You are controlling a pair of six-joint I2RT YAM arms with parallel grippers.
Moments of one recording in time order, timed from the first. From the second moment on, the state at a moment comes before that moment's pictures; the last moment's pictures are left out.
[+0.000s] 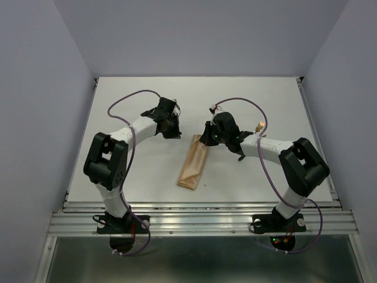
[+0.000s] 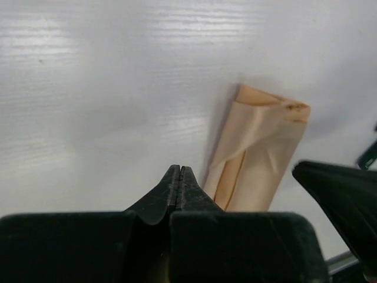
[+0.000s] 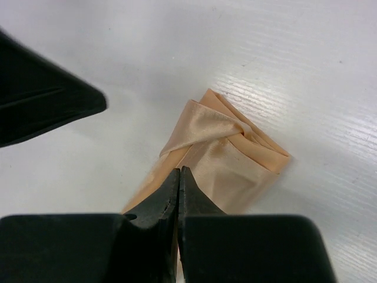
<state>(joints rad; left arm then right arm) -0.47 1.82 1.25 -0.42 0.10 -0.53 0.63 1.70 0.98 0.11 -0.11 0.50</state>
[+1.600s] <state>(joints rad) -0.53 1.75 1.06 -0.30 0.16 -0.61 0.65 1.73 0.98 0.09 -0.08 0.50</state>
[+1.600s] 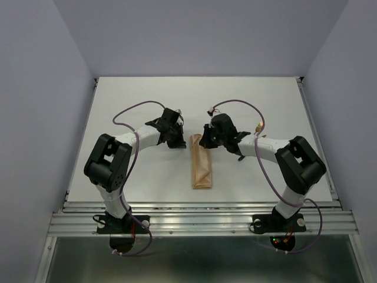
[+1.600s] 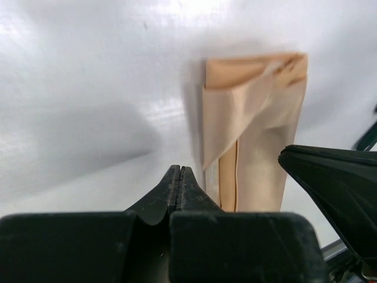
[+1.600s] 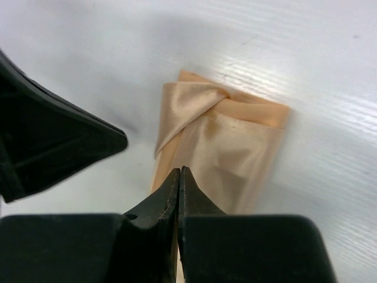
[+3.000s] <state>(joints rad) -0.52 1.99 1.36 -0.37 0.10 -0.61 0.59 1.87 1.09 0.06 -0.12 0.56</state>
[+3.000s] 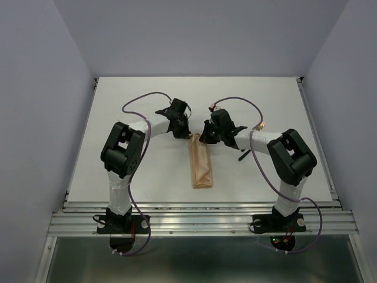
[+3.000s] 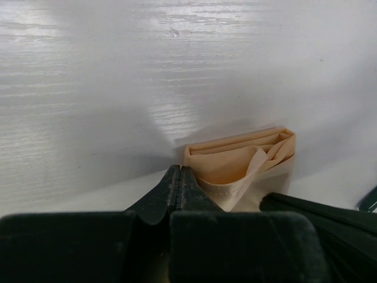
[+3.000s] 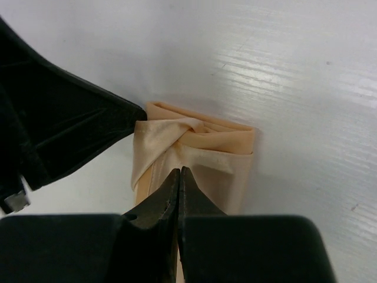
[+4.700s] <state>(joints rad) -0.66 1.37 0.66 -0.13 0.35 -0.74 0.82 1.66 0.74 0.14 -0.17 0.69</state>
